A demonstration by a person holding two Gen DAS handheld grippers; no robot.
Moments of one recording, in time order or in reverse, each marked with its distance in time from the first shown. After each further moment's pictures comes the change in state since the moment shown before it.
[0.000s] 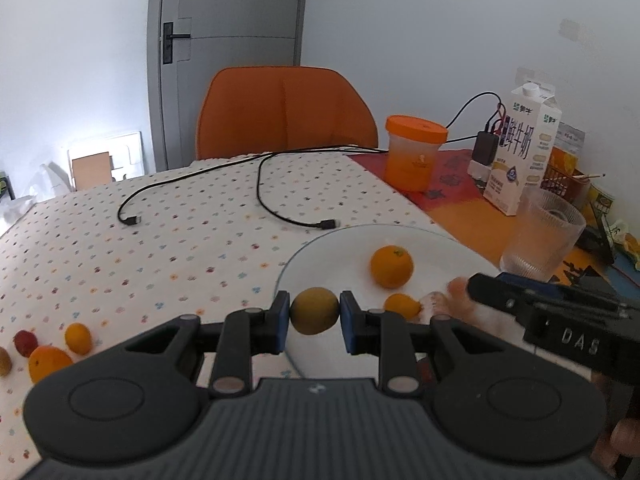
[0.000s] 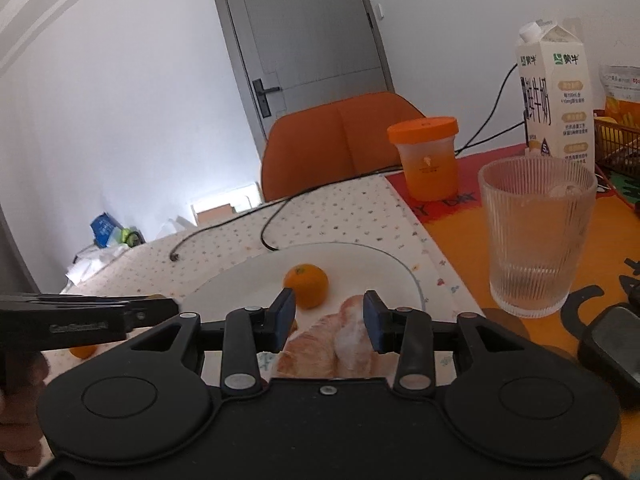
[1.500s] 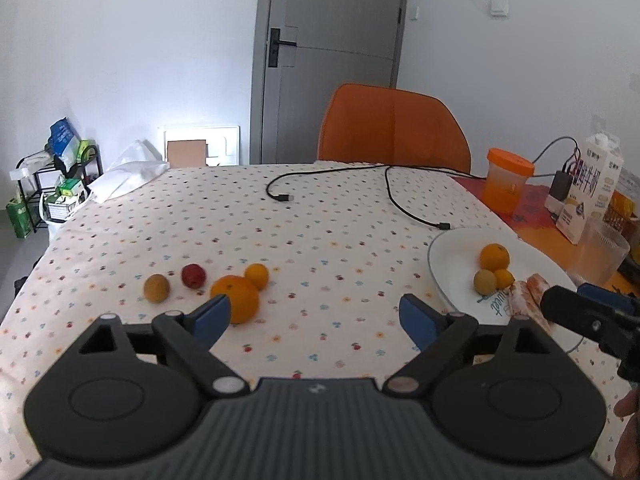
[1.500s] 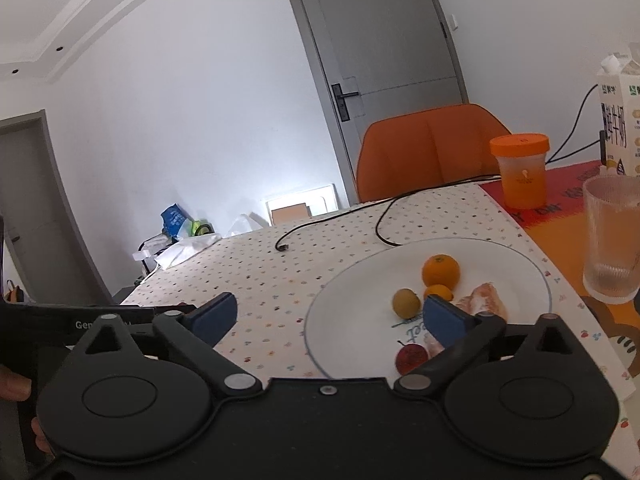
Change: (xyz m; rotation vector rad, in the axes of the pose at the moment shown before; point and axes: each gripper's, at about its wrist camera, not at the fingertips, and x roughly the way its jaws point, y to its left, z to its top) left arm -0.098 0.084 -0.042 -0.167 -0.050 0.221; right arm -0.035 0.073 -0.010 -0.069 -0.011 0.192
